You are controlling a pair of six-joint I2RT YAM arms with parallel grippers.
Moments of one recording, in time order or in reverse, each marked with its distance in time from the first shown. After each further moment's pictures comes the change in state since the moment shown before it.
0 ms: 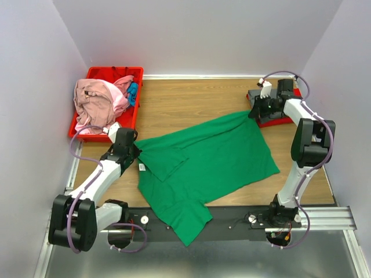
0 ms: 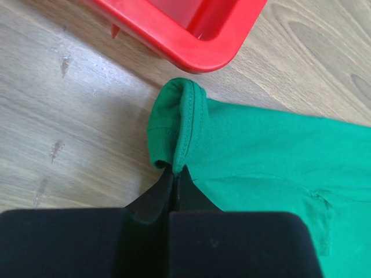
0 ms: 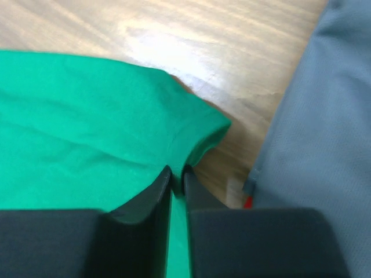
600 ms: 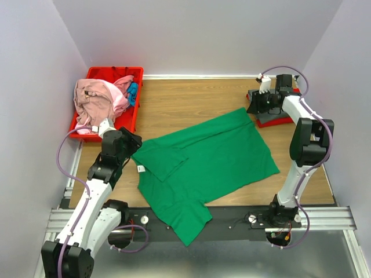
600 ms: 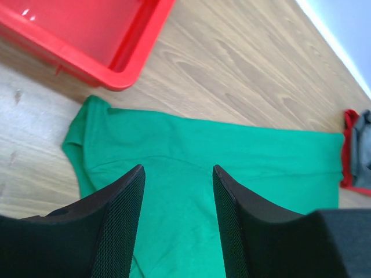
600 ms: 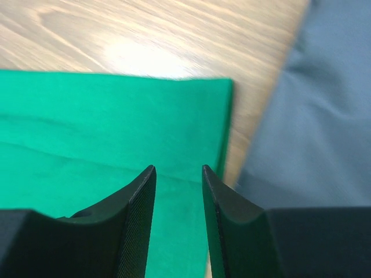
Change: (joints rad) left arm 0.008 -0.351 0.024 -0.056 0.108 -0.042; right arm 0.024 0.016 0.077 -0.001 0.095 0.018
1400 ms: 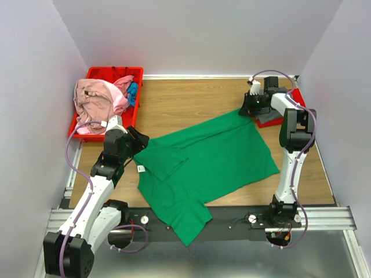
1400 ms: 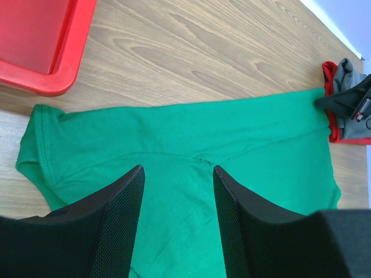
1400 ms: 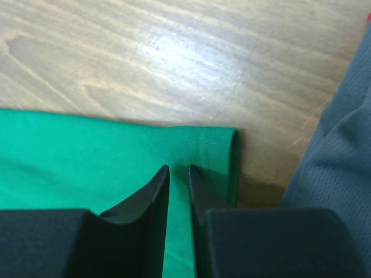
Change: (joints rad) left arm 0.000 0.048 -0.036 0.141 0.179 0.110; right arm 0.051 0.304 0.219 -0.011 -0.060 0.114
